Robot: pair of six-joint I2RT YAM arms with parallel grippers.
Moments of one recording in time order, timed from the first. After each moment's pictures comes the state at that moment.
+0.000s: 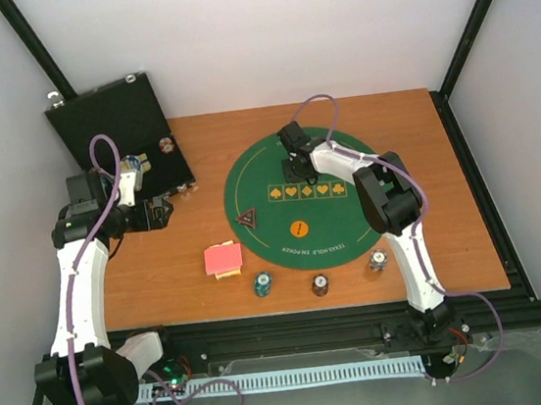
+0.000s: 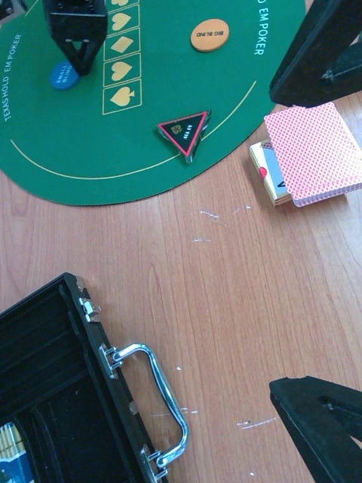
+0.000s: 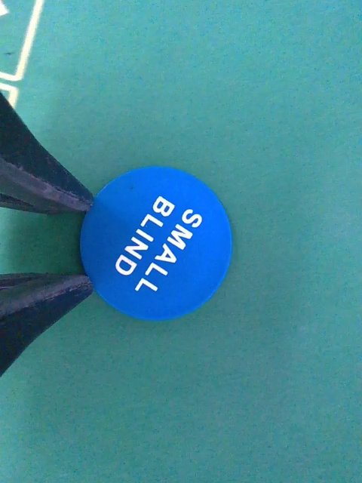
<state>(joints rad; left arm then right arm) 0.18 1.09 1.06 -0.88 0.42 0.10 0.50 2.26 1.71 -0.55 0.12 0.30</state>
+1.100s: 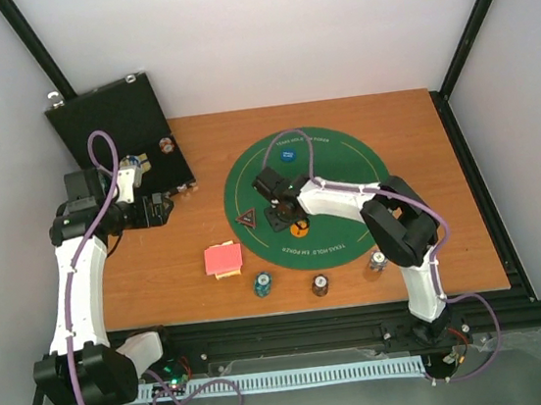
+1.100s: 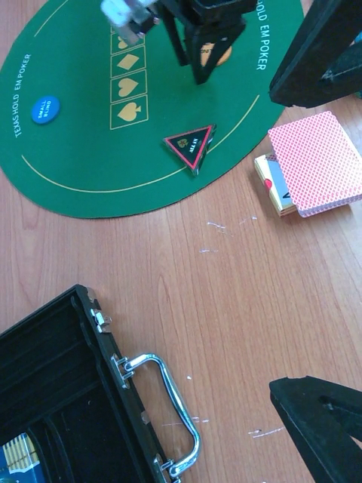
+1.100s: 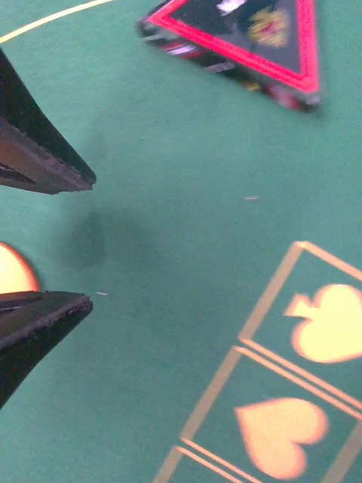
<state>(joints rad) 0.18 1.12 1.09 -0.89 0.45 0.10 0.77 2.01 1.43 -0.61 0.15 0.30</state>
